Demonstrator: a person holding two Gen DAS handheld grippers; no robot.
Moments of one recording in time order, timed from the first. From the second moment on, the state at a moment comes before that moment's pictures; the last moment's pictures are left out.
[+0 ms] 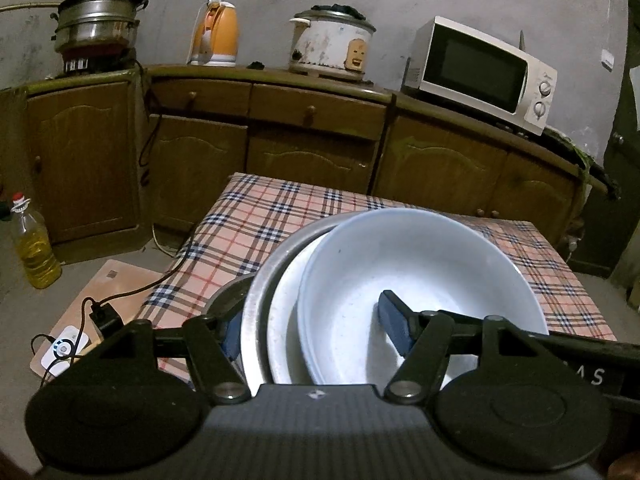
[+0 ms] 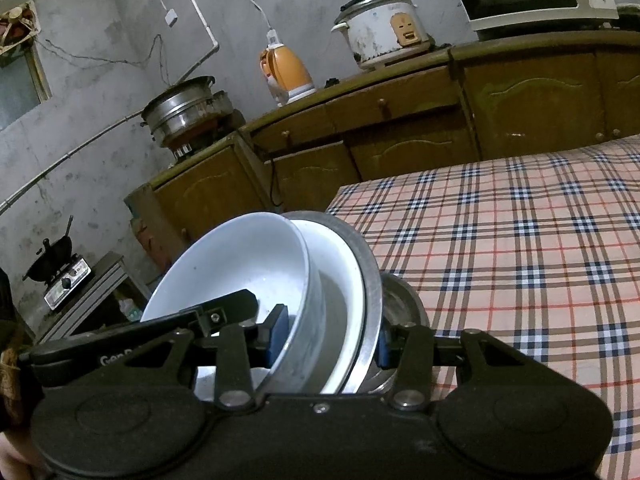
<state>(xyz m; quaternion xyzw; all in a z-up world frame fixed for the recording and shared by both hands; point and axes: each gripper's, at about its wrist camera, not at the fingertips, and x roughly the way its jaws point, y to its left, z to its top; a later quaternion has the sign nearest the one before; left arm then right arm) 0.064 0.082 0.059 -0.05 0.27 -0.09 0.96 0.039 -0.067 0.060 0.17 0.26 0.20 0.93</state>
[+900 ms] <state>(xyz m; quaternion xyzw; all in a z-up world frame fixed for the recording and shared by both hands) 0.107 0.106 0.045 -0.04 0.27 -0.11 0.96 0.079 -0.037 0.047 0.17 0.27 0.18 0.93</state>
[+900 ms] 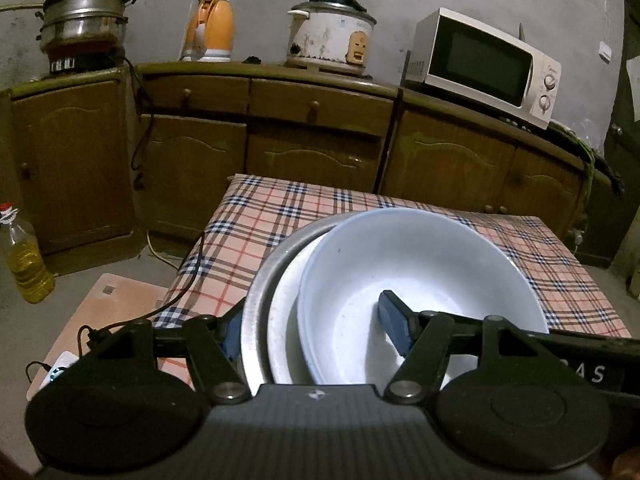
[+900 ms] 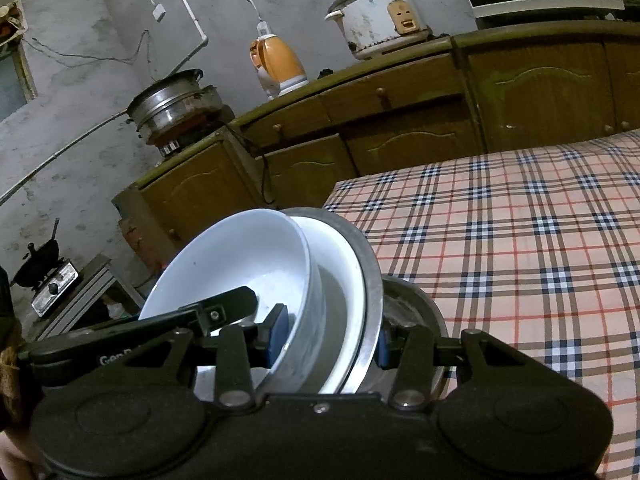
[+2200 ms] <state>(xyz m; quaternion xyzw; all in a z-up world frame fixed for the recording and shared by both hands) 0.148 0.113 0.000 -0.03 0.31 -0.12 0.94 0.119 -0.031 -0.006 0.18 0.30 0.17 0.92</state>
